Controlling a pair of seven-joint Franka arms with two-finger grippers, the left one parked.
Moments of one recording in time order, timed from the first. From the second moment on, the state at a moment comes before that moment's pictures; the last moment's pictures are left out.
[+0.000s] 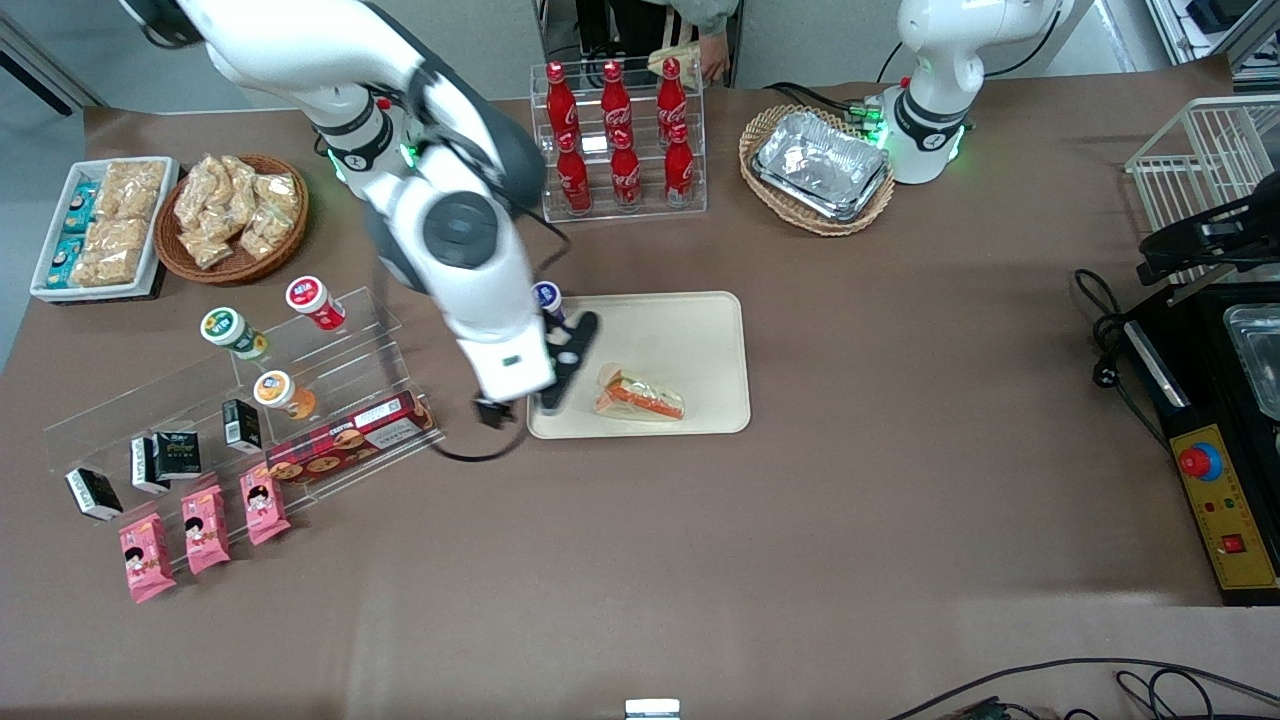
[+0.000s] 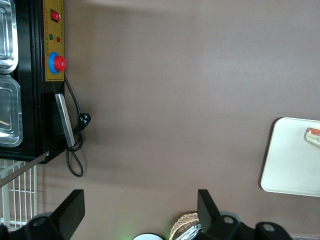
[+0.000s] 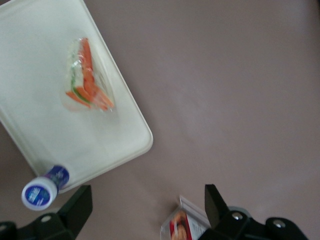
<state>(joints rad) 0.30 0.39 0.33 -1.51 -0.20 1.87 -0.42</state>
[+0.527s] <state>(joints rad) 0.08 0.17 0.32 -1.51 -0.10 1.68 -0.42</state>
